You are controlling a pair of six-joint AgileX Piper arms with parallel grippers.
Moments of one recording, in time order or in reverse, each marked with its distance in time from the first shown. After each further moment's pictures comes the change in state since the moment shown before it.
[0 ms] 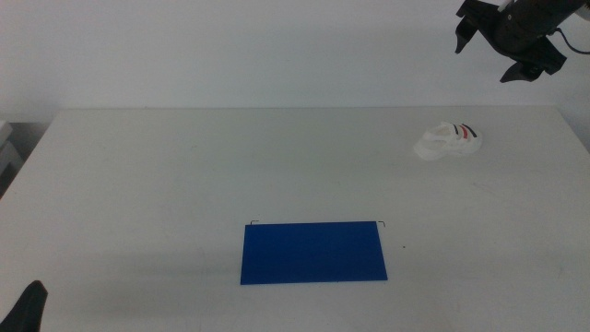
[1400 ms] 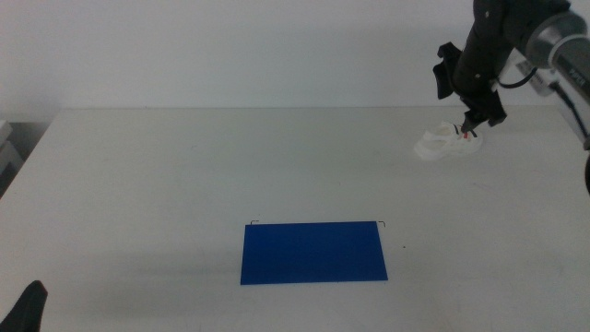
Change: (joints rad) left arm 0.000 0.000 0.000 0.000 0.000 0.000; right arm 0.049 0.335 -0.323 -0.075 0.259 0.620
